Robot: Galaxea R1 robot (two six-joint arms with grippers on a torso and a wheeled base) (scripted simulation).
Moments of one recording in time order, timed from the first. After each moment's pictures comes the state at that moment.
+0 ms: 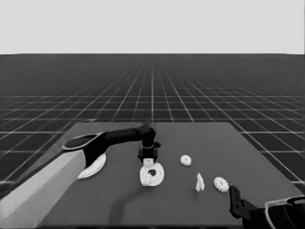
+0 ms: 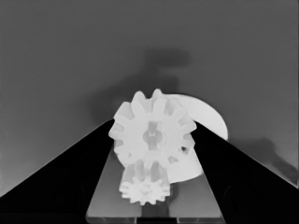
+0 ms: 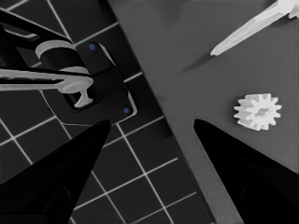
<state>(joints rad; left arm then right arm) 0.12 3.11 -2.01 0.26 1.44 -1.12 -0.35 1.76 -0.39 -0.70 -1.18 0.32</state>
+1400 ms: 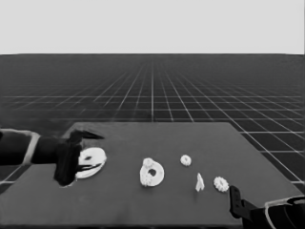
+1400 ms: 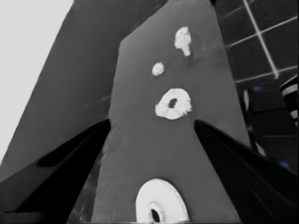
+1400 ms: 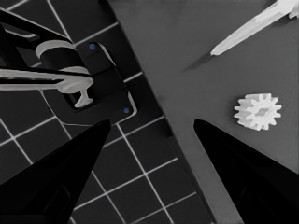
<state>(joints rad) -0.33 1.83 -0.49 0.30 0.71 0.28 -0.35 1.76 -0.39 -0.70 -1.18 0.32</state>
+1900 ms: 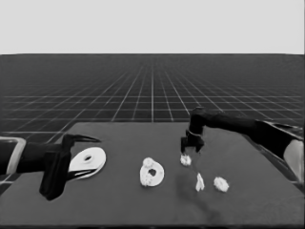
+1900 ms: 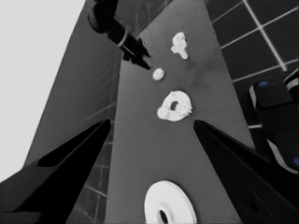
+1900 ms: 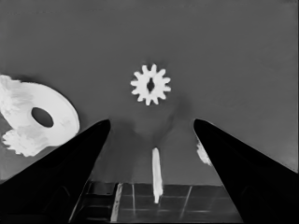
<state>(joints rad) -0.34 1.76 -0.42 0.31 0.68 0.35 0.03 2.62 -1.63 -0.14 -1.48 0.95</state>
